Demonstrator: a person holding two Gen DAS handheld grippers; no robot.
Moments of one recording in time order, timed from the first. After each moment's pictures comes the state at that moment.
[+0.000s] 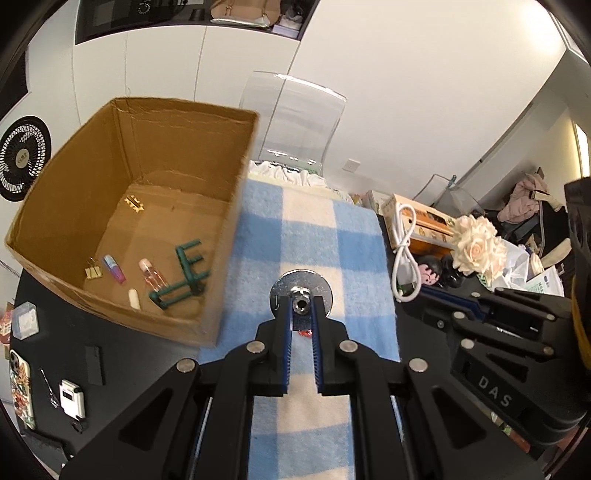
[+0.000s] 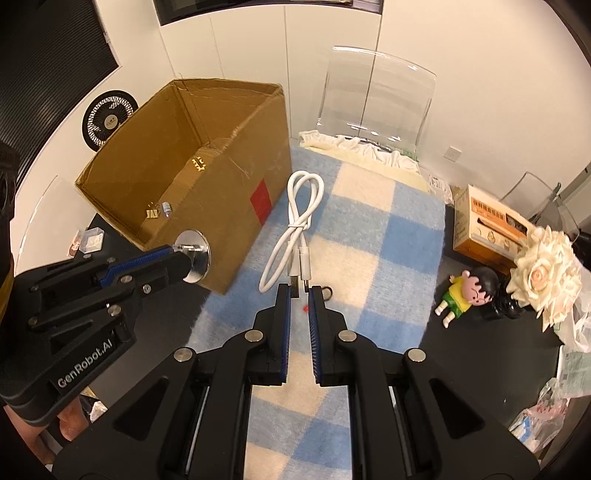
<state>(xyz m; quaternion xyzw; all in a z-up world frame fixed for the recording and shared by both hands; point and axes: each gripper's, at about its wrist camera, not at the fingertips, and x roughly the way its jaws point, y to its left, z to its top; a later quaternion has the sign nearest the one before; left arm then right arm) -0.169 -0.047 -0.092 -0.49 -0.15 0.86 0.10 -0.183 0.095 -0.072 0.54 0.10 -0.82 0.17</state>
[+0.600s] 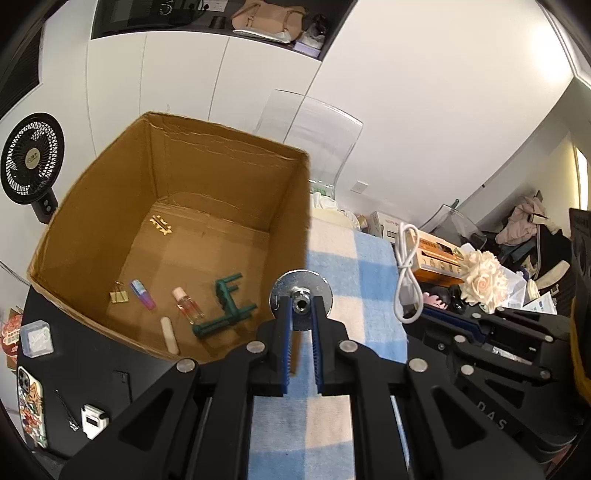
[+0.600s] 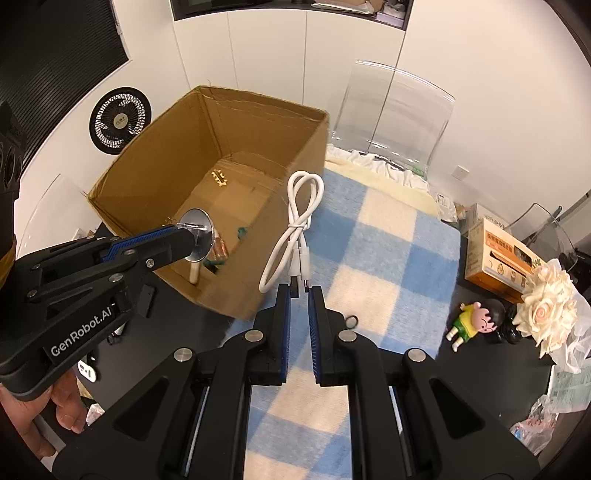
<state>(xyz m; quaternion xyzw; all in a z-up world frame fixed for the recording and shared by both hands) -0.191 -0.124 -0.083 -0.47 -0.18 0.86 0.09 -0.200 0.020 -0.057 0.53 0.13 -0.82 0.18</state>
